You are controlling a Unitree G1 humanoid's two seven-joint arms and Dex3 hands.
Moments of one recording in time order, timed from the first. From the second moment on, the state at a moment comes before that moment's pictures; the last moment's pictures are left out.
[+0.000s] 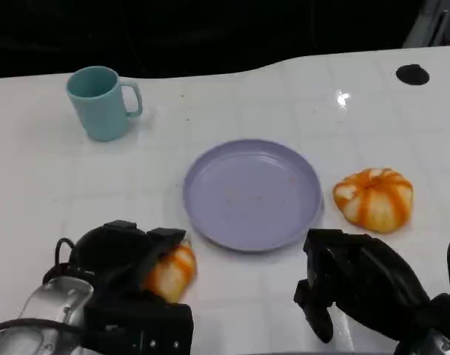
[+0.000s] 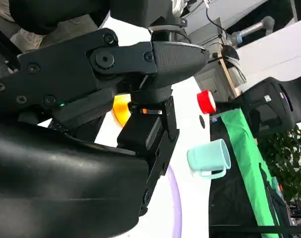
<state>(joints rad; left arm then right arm) -0.26 0.37 -0.42 0.34 0.88 -0.11 -0.02 0.00 -0.06 0.08 -0.04 0.38 0.23 0.52</state>
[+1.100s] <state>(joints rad) -0.22 0.43 -0.40 0.28 0.87 -0.15 0.28 0.01 -0.06 0.06 -0.05 0.40 0.24 0.54</state>
